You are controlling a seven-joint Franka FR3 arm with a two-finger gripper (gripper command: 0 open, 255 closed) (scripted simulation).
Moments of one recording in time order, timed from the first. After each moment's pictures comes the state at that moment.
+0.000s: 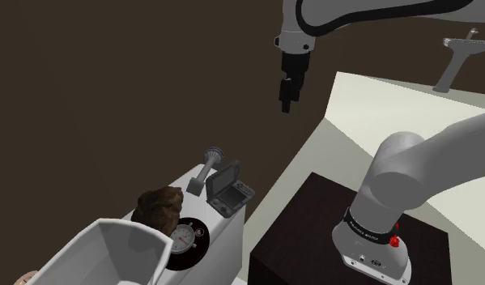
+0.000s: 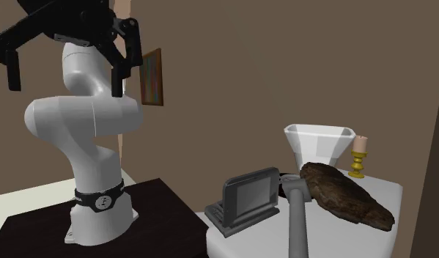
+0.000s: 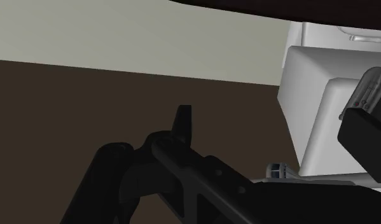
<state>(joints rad) 0.00 -0.74 -0.03 -2.43 -0.09 1.67 -0.16</state>
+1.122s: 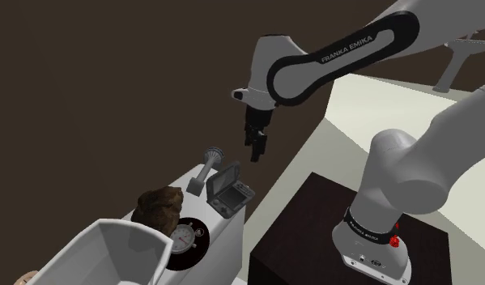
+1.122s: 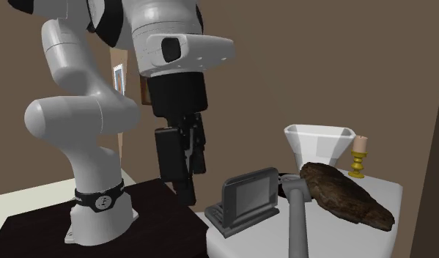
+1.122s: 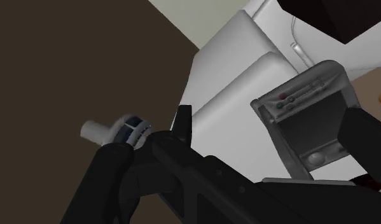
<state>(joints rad) 0.32 -0.55 -0.11 -2.69 0.07 2.23 -0.67</state>
